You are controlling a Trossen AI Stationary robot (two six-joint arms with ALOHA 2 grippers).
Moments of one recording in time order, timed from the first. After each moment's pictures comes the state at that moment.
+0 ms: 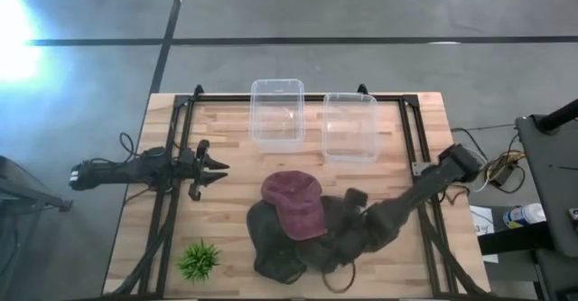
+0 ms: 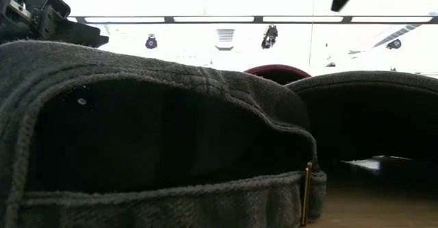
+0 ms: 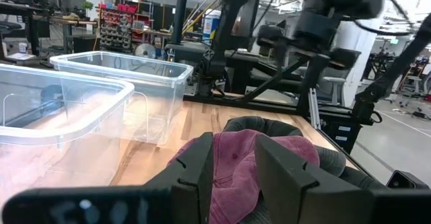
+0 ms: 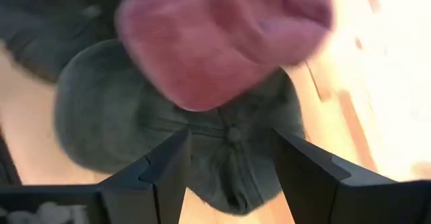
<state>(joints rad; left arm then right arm) 0.02 0.03 0.01 0.02 0.05 -0.16 0.58 1.85 1.70 -1.25 0.37 0.85</state>
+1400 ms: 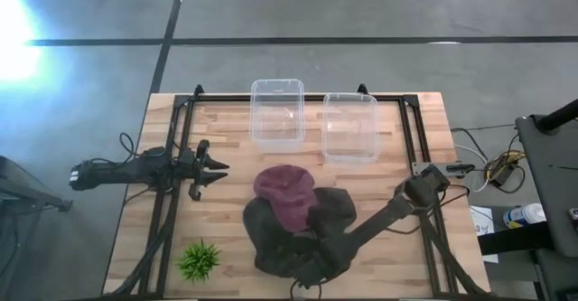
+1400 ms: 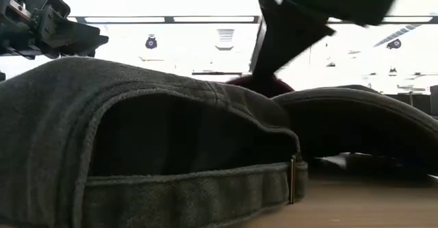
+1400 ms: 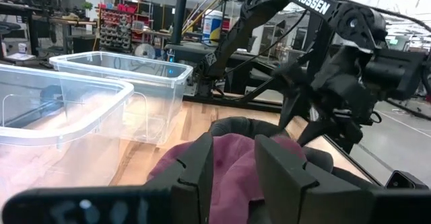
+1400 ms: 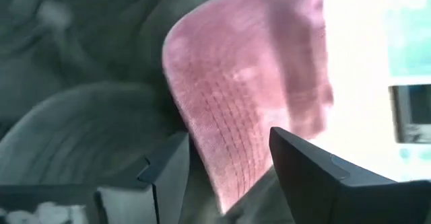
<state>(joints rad) 0.02 0.04 0.01 0.03 0.06 -0.16 0.58 2.27 1.94 -1.22 0.75 0.62</state>
